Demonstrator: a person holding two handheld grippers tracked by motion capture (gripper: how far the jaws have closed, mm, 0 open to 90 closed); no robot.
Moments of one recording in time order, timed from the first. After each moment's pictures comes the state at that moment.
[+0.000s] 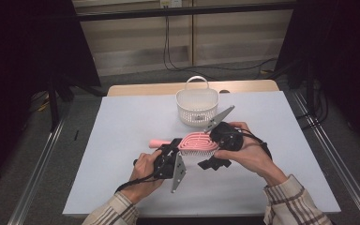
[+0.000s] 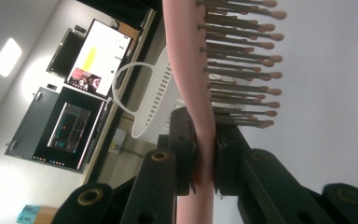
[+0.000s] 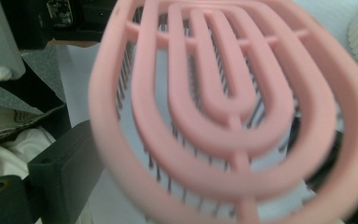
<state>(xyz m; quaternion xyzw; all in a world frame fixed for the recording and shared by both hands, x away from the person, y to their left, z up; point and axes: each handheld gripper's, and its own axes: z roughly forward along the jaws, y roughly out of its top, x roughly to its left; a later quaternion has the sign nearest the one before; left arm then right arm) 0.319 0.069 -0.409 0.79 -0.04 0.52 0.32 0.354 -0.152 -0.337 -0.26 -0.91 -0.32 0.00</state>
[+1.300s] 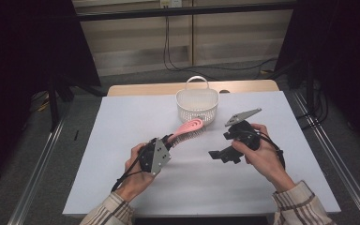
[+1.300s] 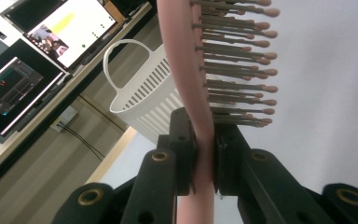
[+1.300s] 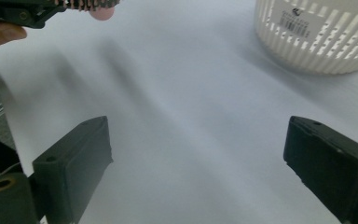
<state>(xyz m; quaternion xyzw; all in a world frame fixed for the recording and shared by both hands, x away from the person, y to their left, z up) 0.338 0.098 -0.395 0.81 0.08 0.40 0.43 0.350 -0.194 -0.353 -0.37 -0.85 -0.37 -0.07</state>
